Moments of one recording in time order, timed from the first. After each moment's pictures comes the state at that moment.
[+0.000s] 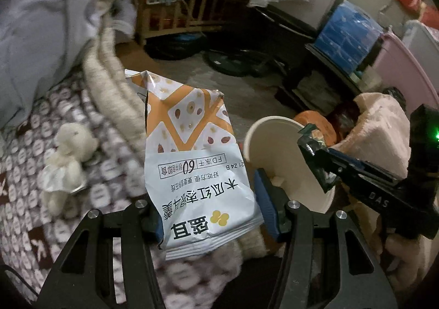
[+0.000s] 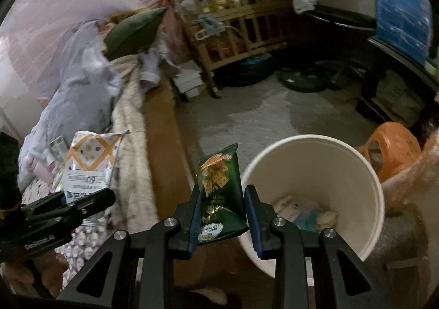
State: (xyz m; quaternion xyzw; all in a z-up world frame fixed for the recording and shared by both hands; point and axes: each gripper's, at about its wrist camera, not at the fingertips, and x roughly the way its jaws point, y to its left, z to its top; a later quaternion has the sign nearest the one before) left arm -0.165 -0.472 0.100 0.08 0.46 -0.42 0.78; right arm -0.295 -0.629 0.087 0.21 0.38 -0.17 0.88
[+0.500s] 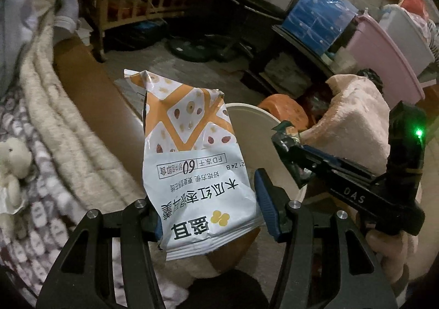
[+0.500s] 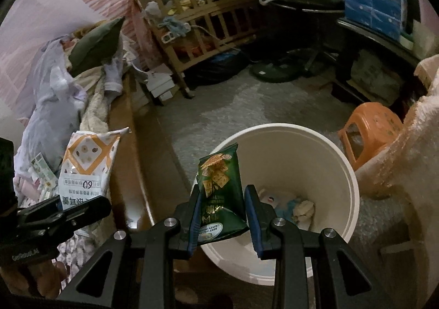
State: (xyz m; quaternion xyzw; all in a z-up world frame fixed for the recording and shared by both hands) left arm -0.181 -0.535 0.087 0.08 0.48 -0.49 0.72; right arm -0.321 -0.673 0.071 0.24 0.38 -0.22 0.87
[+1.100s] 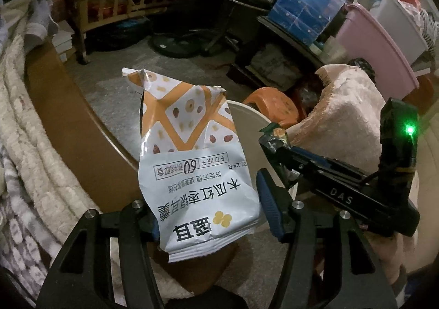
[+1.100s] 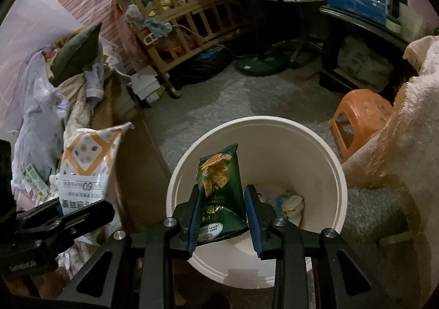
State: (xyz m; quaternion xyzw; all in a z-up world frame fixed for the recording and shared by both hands) left arm -0.191 -0.567 0.079 0.10 0.48 -0.52 0.71; right arm -0.332 -0.695 0.057 0.27 0.38 -0.25 0.85
